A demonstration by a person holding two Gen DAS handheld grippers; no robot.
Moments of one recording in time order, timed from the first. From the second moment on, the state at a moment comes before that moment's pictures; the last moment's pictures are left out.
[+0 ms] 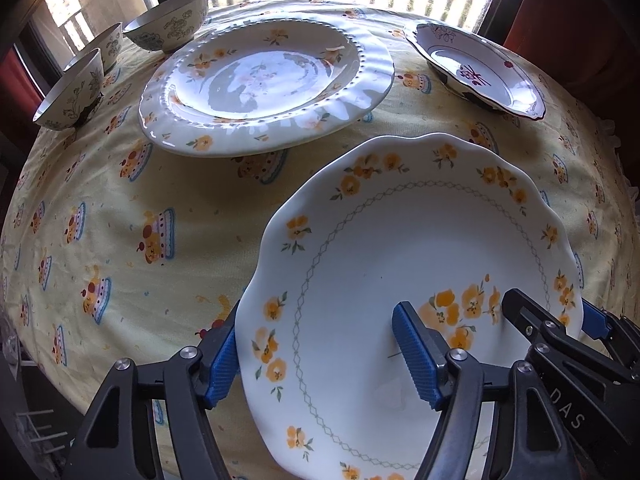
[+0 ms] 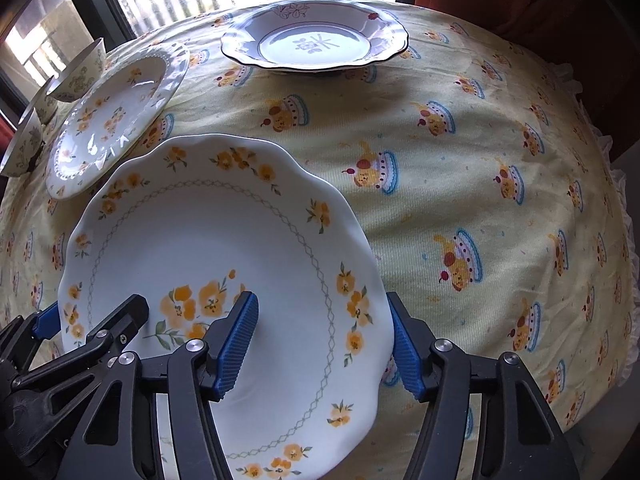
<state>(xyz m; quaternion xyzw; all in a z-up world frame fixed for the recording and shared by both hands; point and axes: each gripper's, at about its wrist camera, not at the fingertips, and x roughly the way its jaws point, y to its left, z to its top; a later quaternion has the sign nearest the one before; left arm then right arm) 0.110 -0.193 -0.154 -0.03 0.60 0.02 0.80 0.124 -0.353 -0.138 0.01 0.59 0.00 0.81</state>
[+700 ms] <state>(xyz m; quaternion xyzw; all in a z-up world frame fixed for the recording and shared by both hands) 0.105 -0.138 -0.137 -0.01 0.61 -0.01 0.79 0.109 -0.311 -0.119 0.01 0.60 0.00 0.80</state>
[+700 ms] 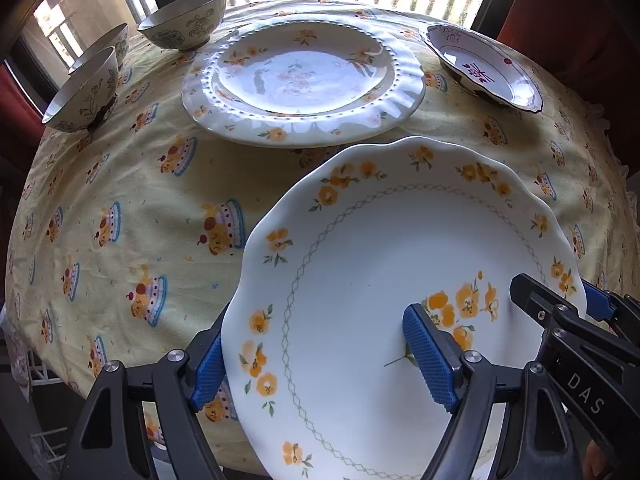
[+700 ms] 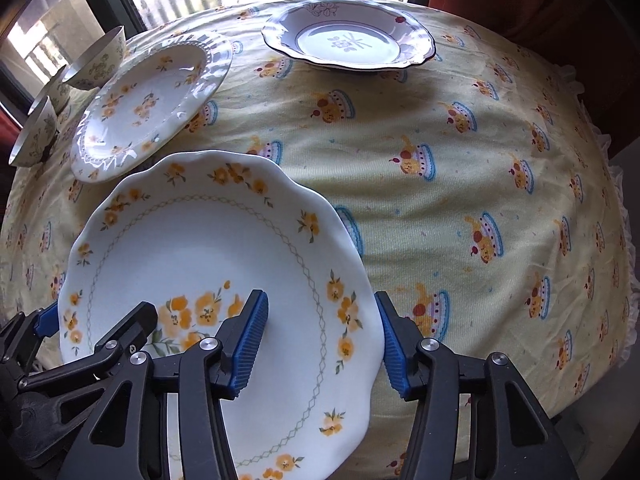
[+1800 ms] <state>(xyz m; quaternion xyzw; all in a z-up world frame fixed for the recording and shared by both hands) 0.140 0.108 -0.117 0.02 0.59 -0.04 0.81 0.121 -0.055 -0.099 0.06 0.57 -0.03 0.82</state>
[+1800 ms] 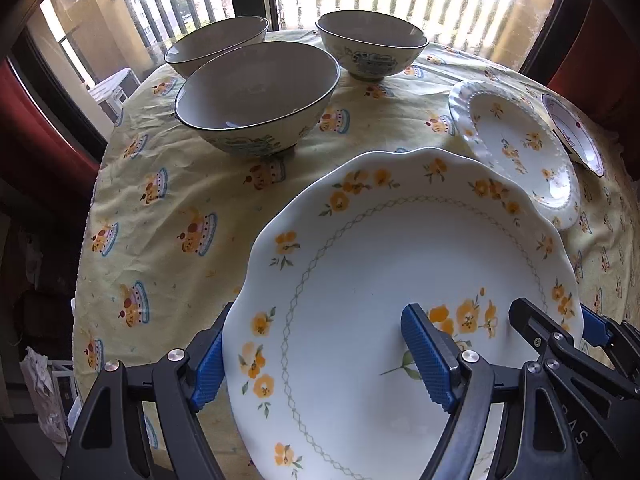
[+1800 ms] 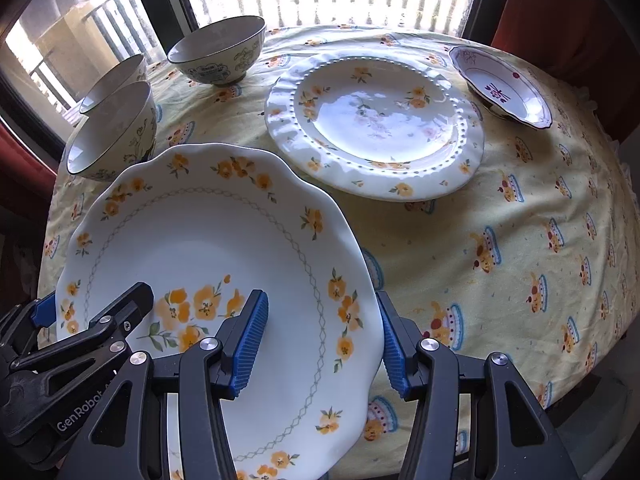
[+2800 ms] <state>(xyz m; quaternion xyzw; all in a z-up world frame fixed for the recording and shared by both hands) 0.169 0.155 -0.157 0.06 0.63 -0.06 0.77 0.144 0.021 -0.134 0.04 0.63 -0.06 0.77</state>
